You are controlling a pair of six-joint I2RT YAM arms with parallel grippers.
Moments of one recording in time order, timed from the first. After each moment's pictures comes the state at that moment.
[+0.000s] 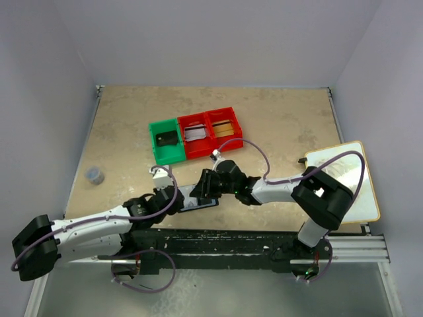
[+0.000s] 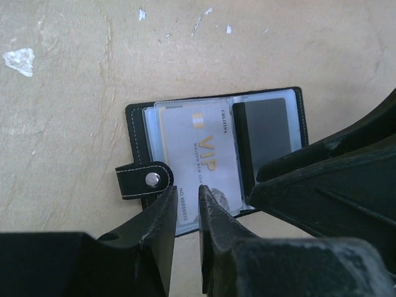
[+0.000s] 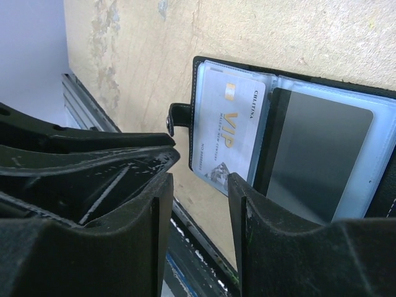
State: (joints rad) left arm -1.01 0.91 0.37 -0.25 -0.56 -1.00; right arm 0.94 1.66 0.70 0.39 -0.21 0.98
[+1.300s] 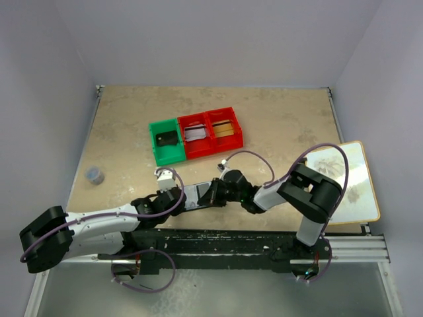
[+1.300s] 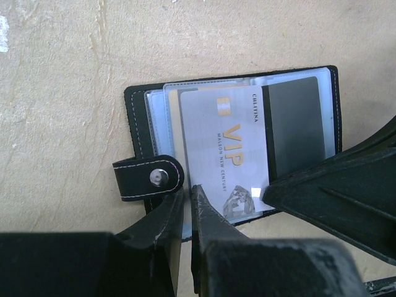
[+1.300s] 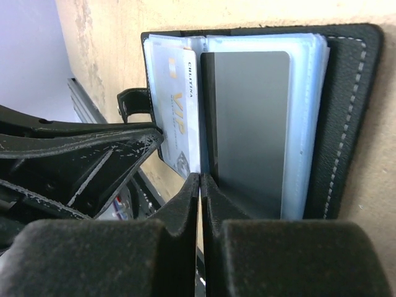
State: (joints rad) left arm -1.01 1.06 0.34 -0.16 -0.52 -1.01; right arm 0.92 1.77 0.54 0.66 -0.25 1.12
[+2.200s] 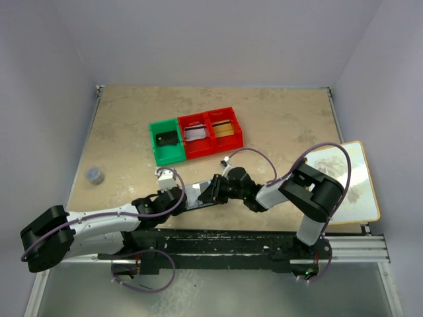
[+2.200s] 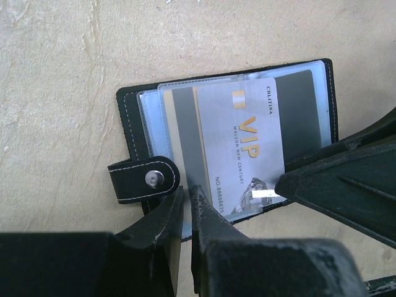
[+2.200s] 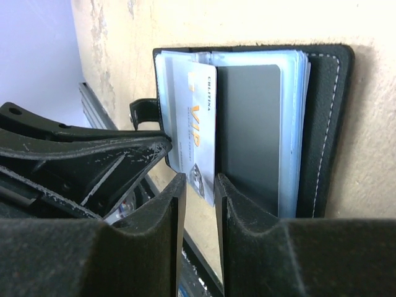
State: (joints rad) left arm -1.01 1.07 0.34 -0.14 -0.51 -1.01; right arm 0.87 1.75 0.51 0.72 -0.28 1.10
